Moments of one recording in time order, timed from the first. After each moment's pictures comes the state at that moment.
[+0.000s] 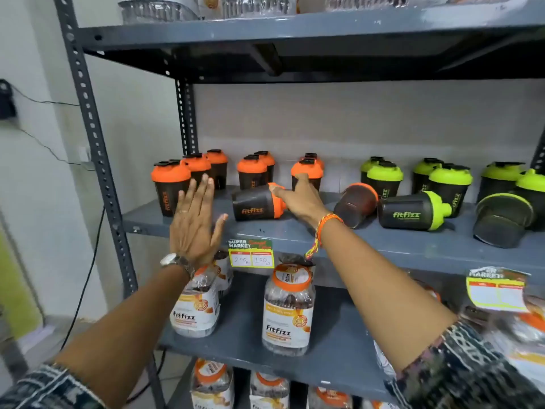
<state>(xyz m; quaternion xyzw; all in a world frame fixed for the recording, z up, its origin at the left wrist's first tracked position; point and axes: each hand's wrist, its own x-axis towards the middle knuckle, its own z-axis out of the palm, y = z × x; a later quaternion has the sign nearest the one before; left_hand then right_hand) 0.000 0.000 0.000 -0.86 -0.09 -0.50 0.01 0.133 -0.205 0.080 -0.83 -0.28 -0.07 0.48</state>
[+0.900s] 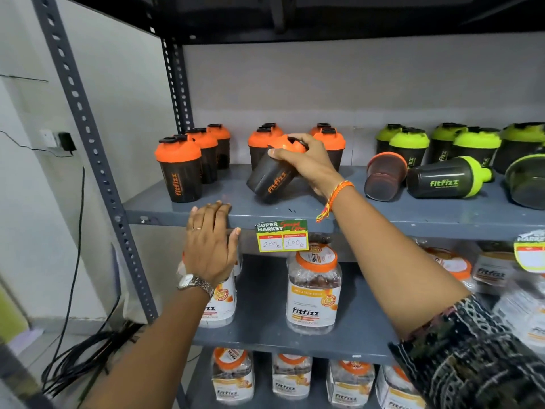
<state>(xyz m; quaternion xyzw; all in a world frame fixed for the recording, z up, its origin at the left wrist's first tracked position) 0.003 0.045 -0.074 -0.87 -0.08 -0.48 0.00 0.138 -0.141 0.084 -0.70 -0.26 -0.06 0.66</state>
